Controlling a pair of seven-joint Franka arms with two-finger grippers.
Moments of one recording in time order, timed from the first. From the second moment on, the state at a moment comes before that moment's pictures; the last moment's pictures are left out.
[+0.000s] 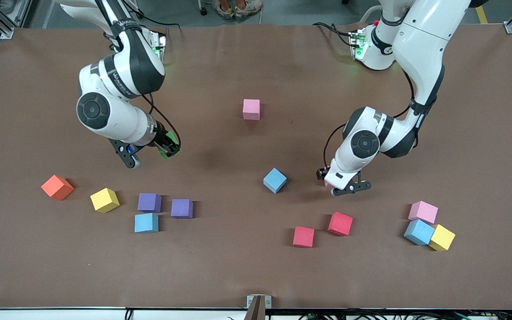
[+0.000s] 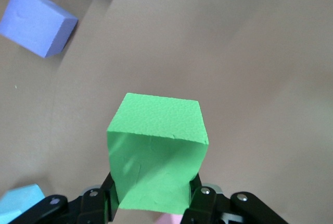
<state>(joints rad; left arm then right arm) -0.25 0.55 -0.20 -1.92 0.11 2.40 -0.70 0.49 0.18 -0.09 -1.95 0.25 2.00 1.29</state>
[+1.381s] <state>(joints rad) -0.40 0.53 -0.39 -1.90 -0.04 2.33 -2.35 0.50 0.15 0.30 -2.43 0.69 2.65 1.65</state>
